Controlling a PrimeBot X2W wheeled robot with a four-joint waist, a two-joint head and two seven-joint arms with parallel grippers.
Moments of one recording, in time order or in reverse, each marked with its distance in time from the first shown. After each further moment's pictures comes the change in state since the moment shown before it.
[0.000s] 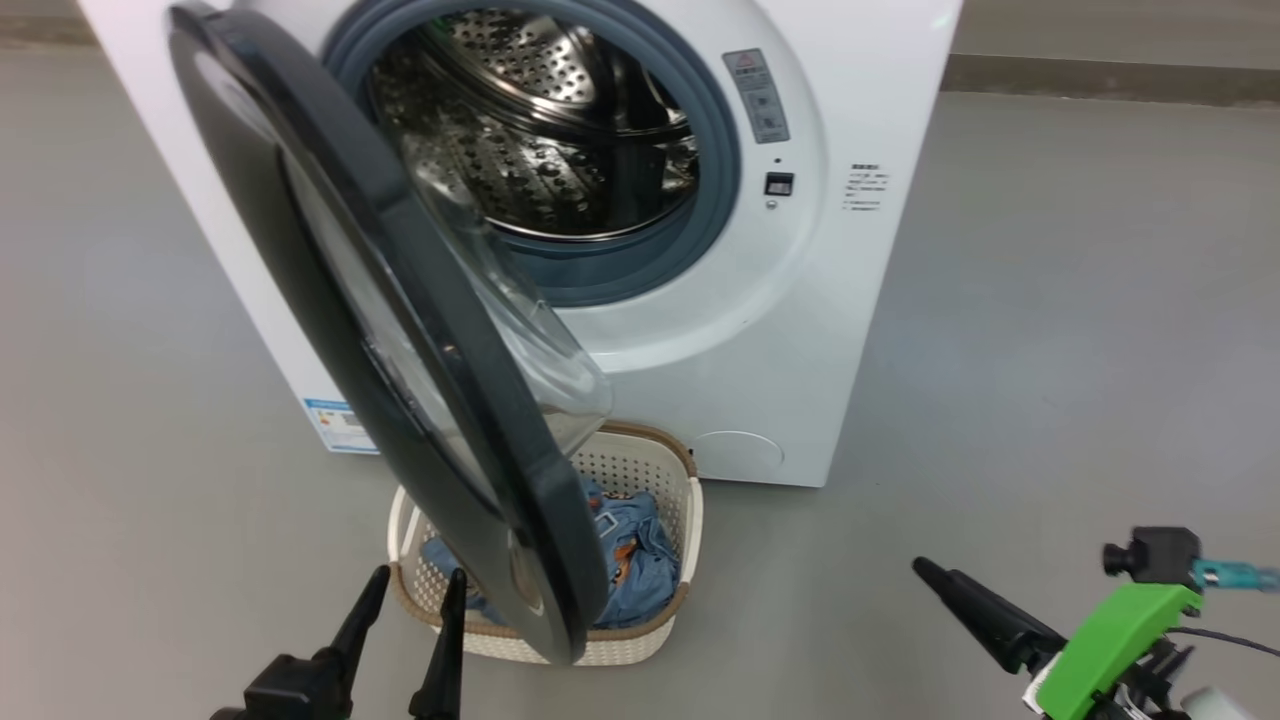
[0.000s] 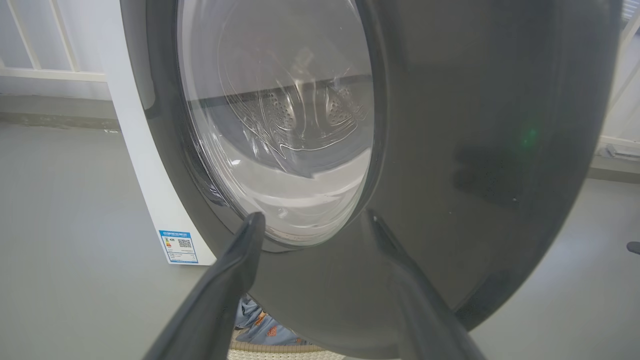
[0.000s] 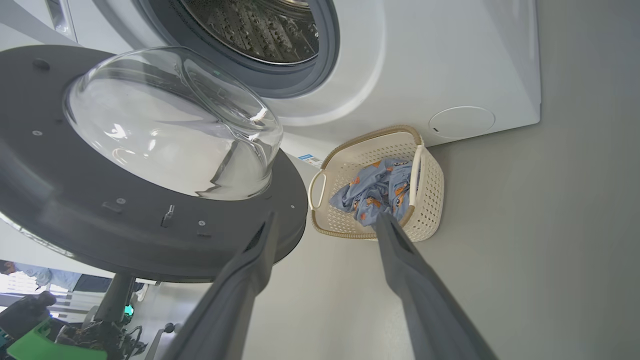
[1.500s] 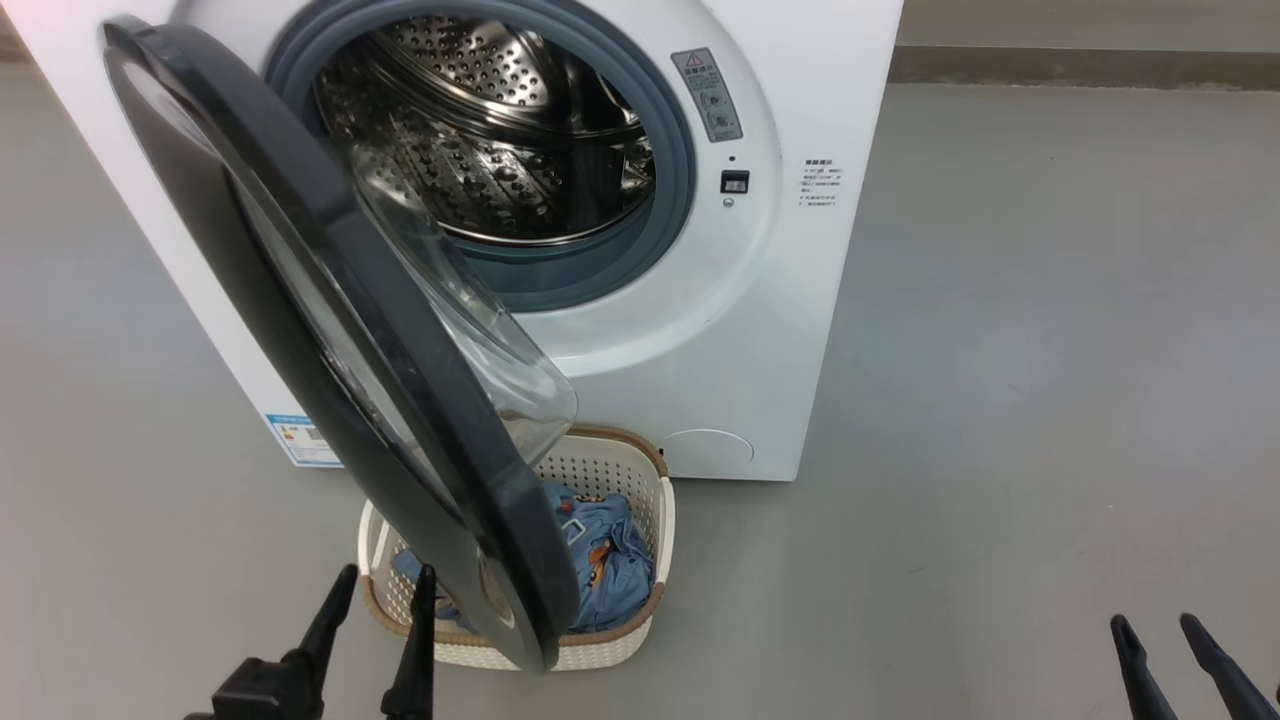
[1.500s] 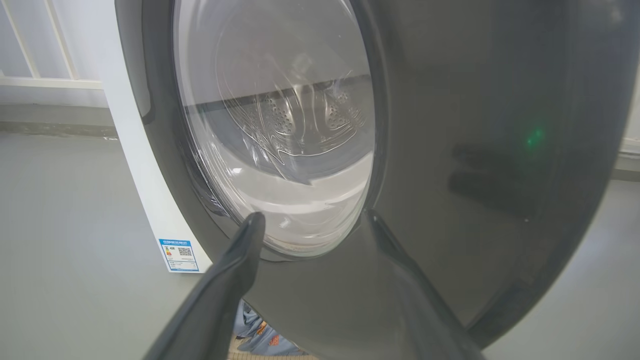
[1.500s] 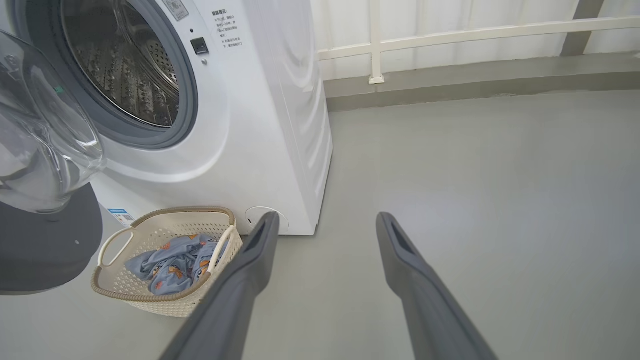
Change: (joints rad) left arm 0.012 0.002 0.051 -0.019 0.015 0.000 0.000; right arm 0.318 0.172 -0.531 -0.037 -0.939 0.000 -0.403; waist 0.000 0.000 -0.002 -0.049
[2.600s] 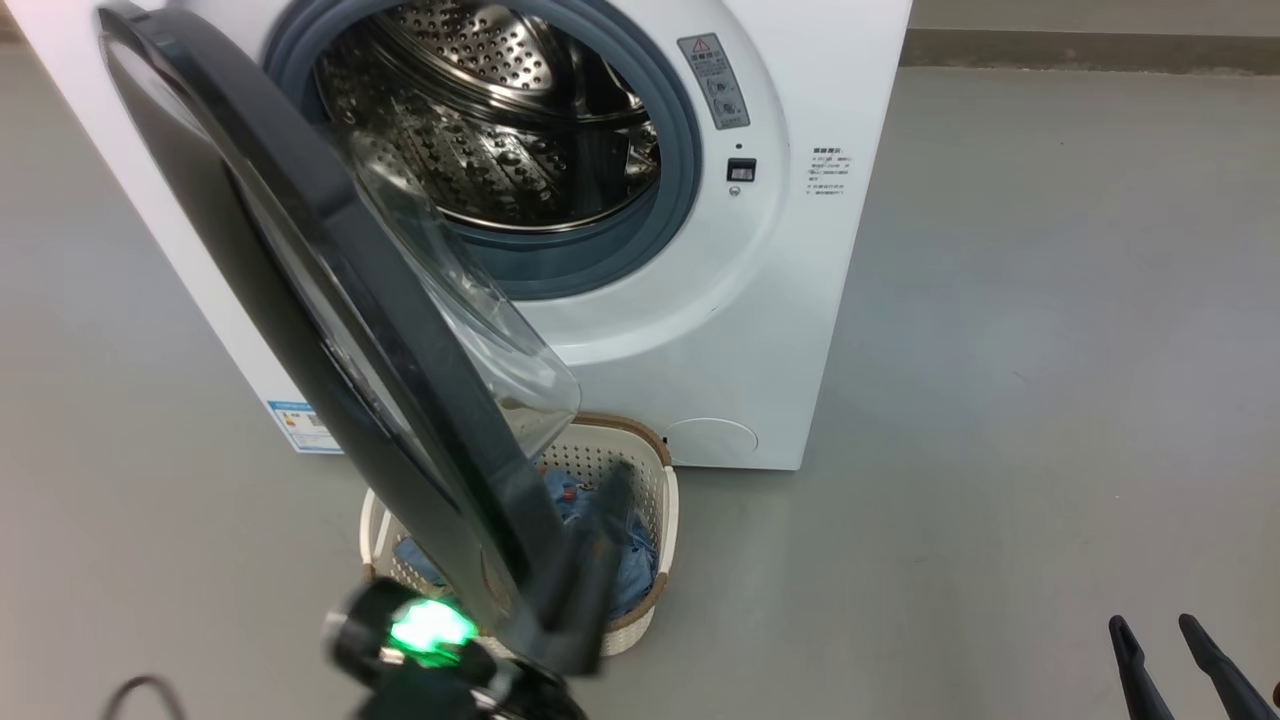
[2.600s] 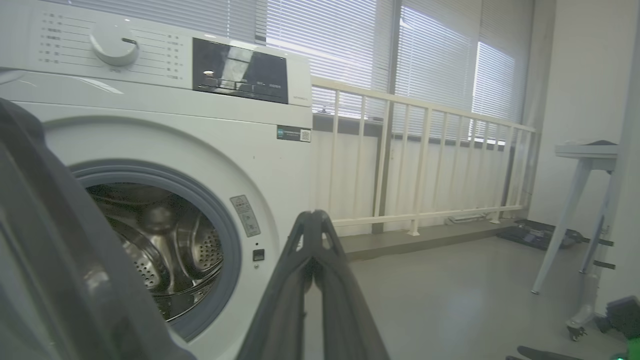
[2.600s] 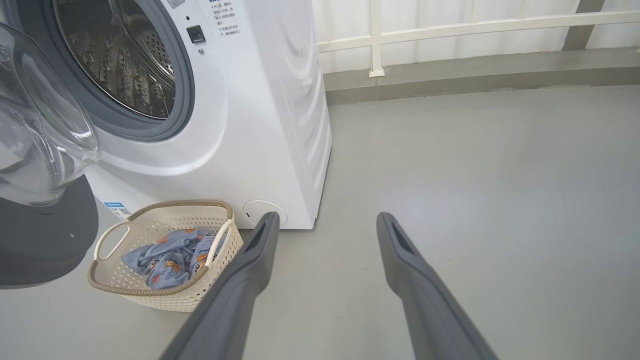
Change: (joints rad) left arm -0.069 0.000 -0.300 -0.498 0.030 0.088 -0.002; right arm 0.013 0.025 -0.029 0.002 -0.027 0.000 0.000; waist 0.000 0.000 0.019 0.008
